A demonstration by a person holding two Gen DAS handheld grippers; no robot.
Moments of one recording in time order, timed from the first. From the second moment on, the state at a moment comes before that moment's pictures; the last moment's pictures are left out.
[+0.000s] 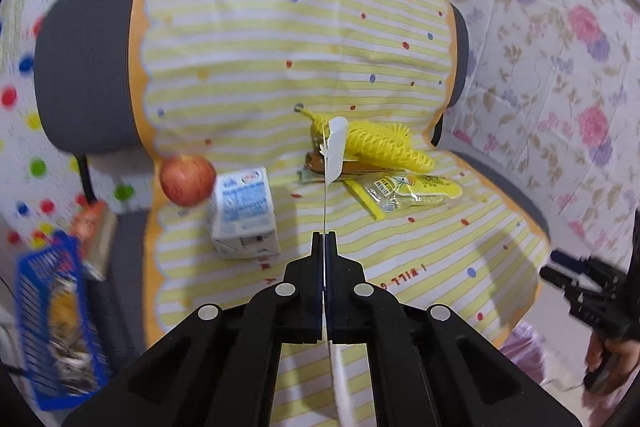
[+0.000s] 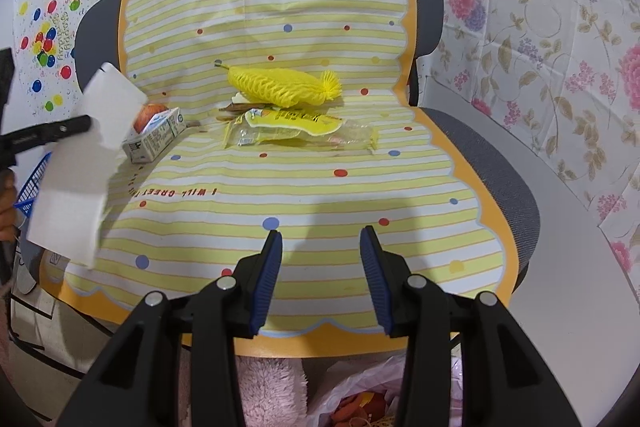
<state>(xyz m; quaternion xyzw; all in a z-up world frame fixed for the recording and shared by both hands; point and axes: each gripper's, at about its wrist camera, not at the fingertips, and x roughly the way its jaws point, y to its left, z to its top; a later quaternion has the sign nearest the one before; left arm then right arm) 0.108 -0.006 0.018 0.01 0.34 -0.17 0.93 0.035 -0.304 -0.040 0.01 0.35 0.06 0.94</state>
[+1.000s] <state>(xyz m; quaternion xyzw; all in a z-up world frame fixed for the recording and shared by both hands) 0.138 -0.031 -0.040 0.04 0.40 -0.19 0.90 0.186 -0.279 -0.082 -0.16 0.36 0.03 0.92</state>
